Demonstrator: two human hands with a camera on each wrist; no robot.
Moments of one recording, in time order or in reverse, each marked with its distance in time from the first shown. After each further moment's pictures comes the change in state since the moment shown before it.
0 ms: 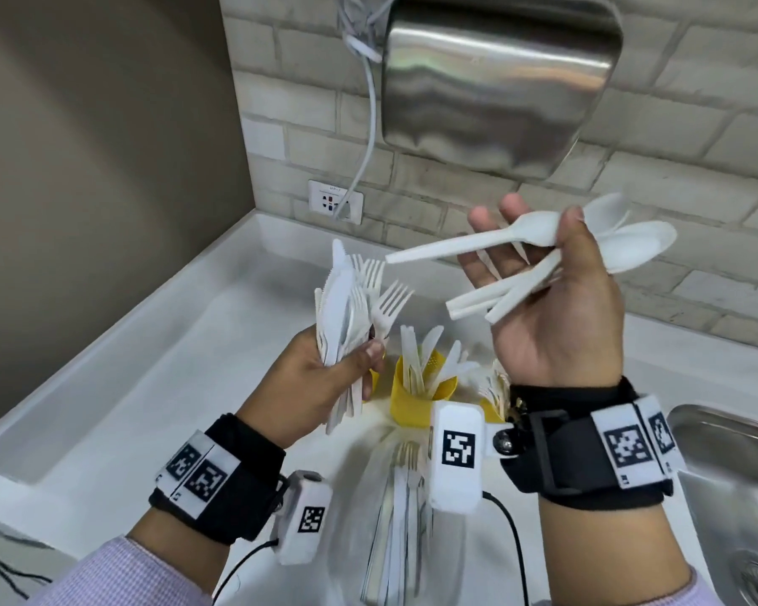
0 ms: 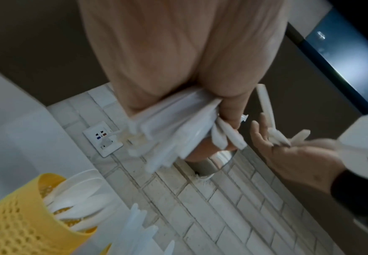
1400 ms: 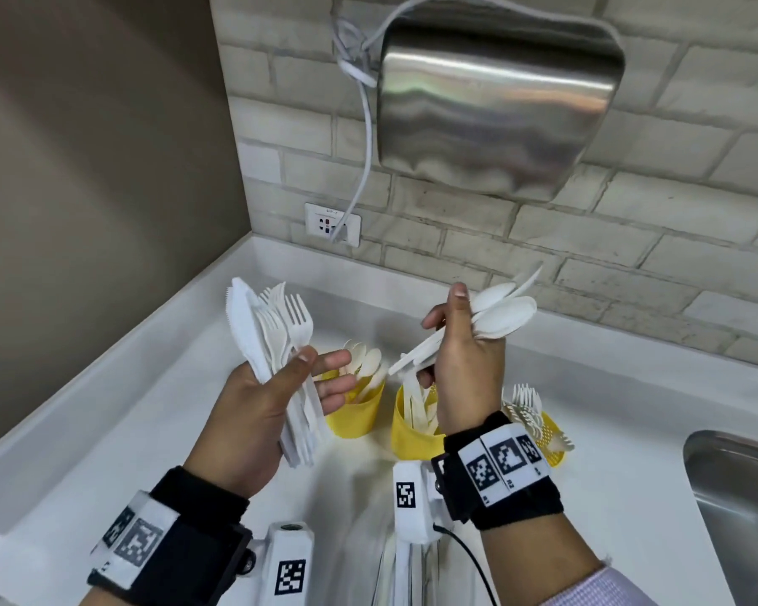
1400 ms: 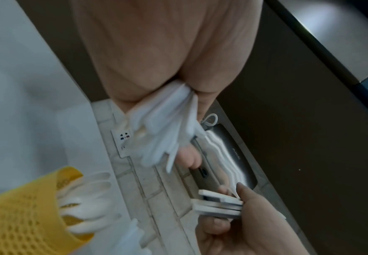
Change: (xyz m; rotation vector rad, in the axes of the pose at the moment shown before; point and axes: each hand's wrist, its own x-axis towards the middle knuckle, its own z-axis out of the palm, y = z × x) left_hand 0.007 -0.011 -0.018 -0.561 0.296 -0.195; right_hand 0.034 0.093 -0.045 -0.728 0.214 -0.078
